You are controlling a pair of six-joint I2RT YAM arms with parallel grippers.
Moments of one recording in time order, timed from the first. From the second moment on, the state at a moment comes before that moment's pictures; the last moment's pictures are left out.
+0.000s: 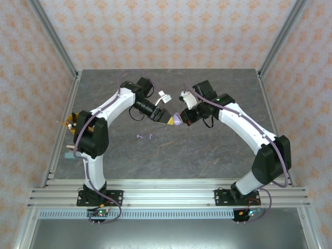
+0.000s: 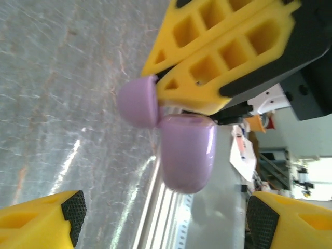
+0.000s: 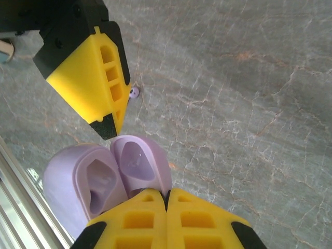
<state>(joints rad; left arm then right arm) -0.37 1.97 1.68 -1.19 1.14 0.31 0.51 1.55 1.35 -0.83 -0.38 -0.06</state>
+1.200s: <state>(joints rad) -0.35 1.49 1.52 -0.77 0.39 -0.05 0.53 1.56 1.35 -0.82 -0.33 -0.05</state>
